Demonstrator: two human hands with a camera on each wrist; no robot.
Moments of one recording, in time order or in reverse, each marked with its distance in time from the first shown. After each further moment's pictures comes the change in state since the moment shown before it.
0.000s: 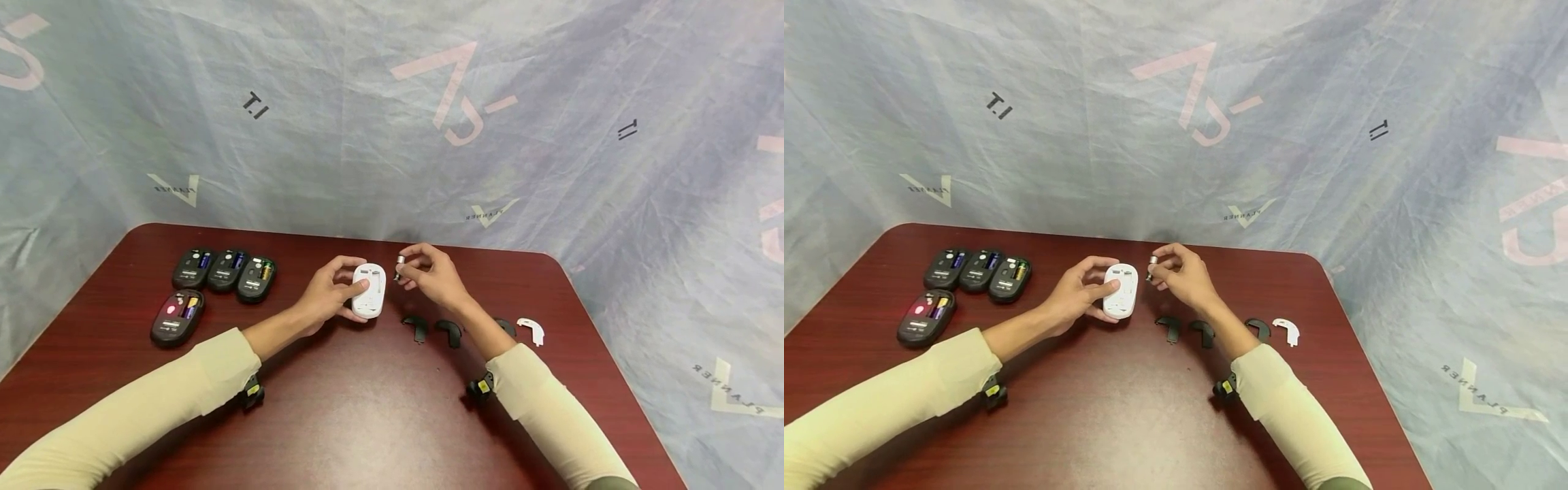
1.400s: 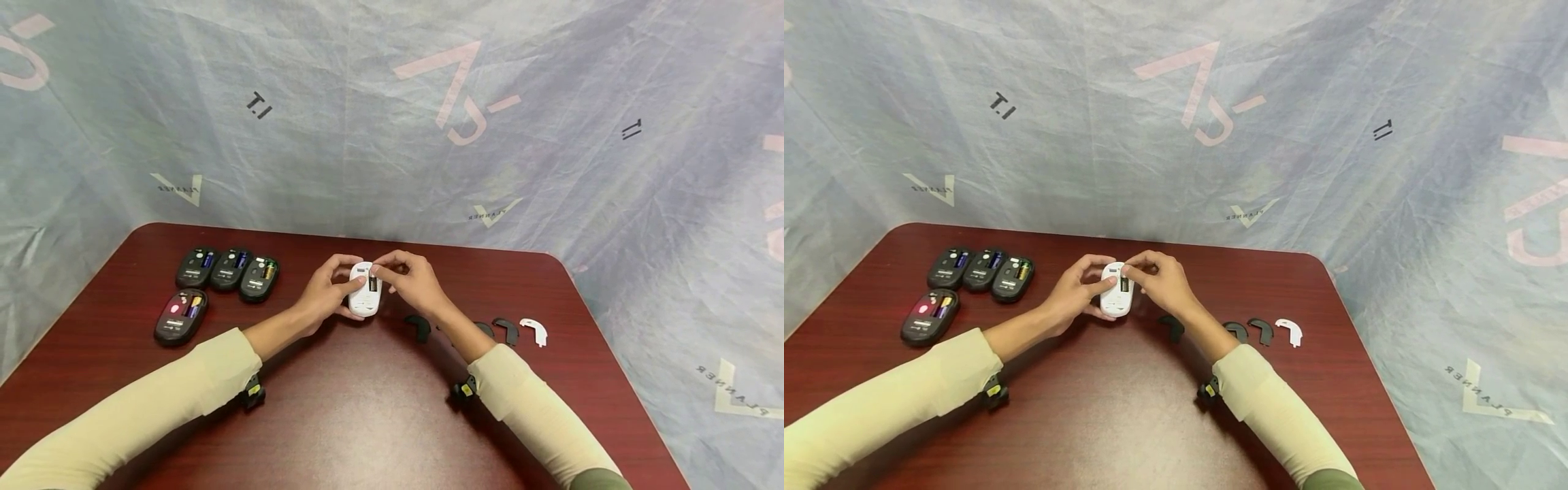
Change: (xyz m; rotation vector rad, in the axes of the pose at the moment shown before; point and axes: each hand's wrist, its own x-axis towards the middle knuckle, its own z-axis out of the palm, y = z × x) left_hand 0.000 0.002 -0.005 0.027 0.062 -0.035; right_hand 0.003 -0.009 0.042 -0.048 -0.018 -0.072
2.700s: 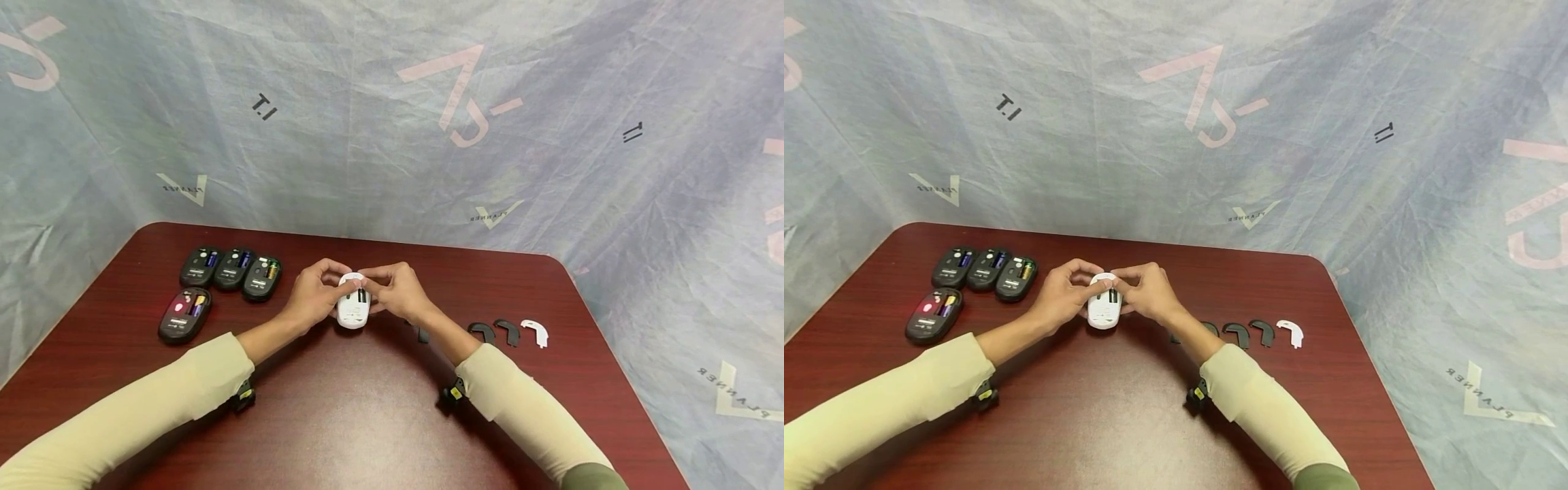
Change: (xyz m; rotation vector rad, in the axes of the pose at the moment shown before) left_hand -0.014 0.000 -0.016 0.244 0.163 0.093; right_hand -0.002 -0.010 0.029 0.132 -0.144 0.118
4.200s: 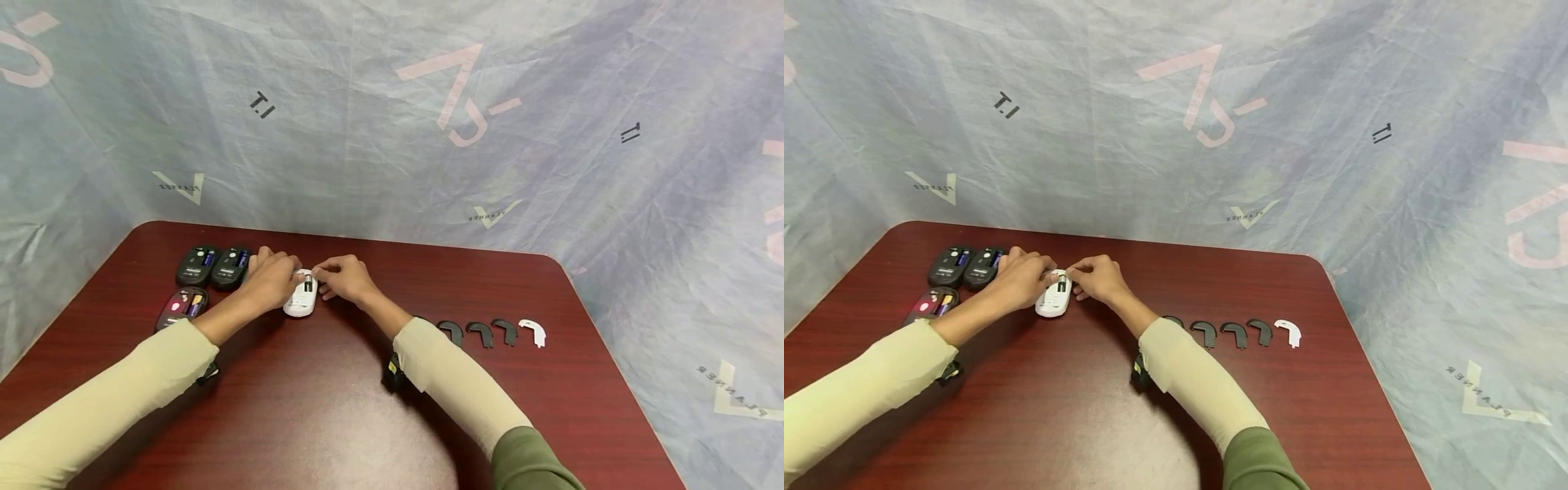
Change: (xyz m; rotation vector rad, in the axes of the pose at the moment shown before) left_hand 0.015 0.011 -0.075 1.014 -0.077 0.067; right_hand 0.072 0.007 0.070 -0.051 0.016 0.106
